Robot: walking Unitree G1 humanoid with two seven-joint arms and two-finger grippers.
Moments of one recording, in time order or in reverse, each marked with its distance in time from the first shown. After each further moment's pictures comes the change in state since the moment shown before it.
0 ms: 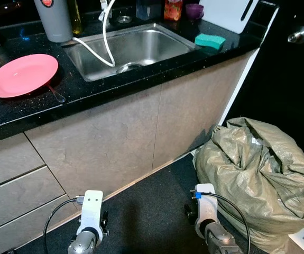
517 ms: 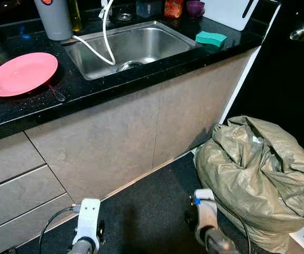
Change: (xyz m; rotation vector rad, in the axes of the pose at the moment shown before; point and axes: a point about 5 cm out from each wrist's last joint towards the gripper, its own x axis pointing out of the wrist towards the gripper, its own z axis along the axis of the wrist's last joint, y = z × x) left arm 0.011 0.000 0.025 0.005 -0.061 0.005; right arm 0.013 0.002 0.041 -0.017 -0.095 0.012
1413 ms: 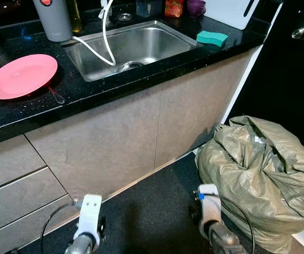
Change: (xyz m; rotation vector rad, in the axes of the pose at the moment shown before) left arm 0.004 0.001 0.008 0.026 -0.016 -0.025; right arm 0.000 -0.009 0.005 -0.012 -0.018 -0.016
